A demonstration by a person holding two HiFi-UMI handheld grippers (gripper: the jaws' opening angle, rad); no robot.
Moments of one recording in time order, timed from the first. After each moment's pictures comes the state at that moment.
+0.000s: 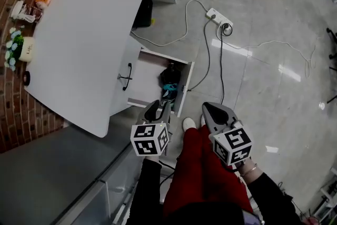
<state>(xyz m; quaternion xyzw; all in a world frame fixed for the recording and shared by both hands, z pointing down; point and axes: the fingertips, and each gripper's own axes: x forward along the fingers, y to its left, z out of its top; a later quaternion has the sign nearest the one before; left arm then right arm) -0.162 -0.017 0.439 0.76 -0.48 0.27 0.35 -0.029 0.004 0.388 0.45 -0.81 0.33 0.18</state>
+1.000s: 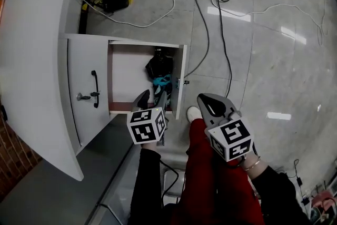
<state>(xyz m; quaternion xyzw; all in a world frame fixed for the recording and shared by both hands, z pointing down) -0.165 -0.046 0.622 0.71 -0.45 0.39 0.37 -0.029 -0.010 0.549 0.46 -0.77 0.40 0.20</state>
